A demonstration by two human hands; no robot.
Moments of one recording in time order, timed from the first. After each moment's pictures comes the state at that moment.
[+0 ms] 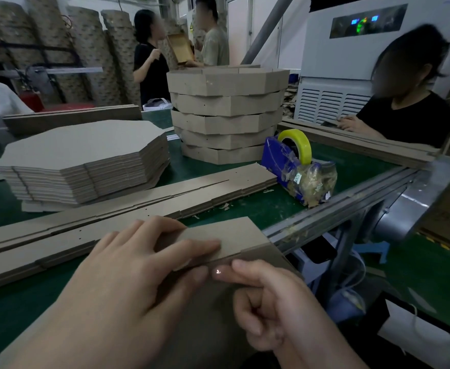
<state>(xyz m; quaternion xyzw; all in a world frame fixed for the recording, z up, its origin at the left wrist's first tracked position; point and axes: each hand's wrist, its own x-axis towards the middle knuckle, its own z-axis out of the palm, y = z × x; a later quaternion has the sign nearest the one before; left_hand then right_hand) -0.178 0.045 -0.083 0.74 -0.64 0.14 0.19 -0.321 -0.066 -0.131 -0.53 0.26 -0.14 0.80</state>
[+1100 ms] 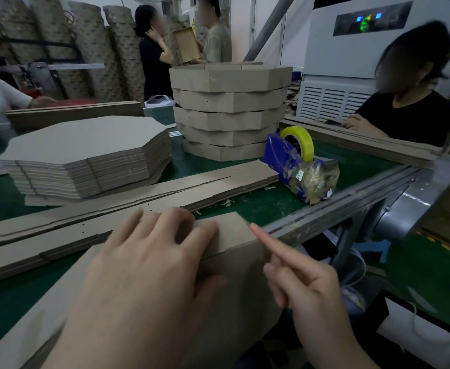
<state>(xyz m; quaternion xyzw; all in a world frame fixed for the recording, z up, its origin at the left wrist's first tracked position) -0.195 0.031 -0.089 0.76 -0.60 0.22 0.12 -0.336 -0.078 -0.159 -0.66 0.20 -0.44 0.58</state>
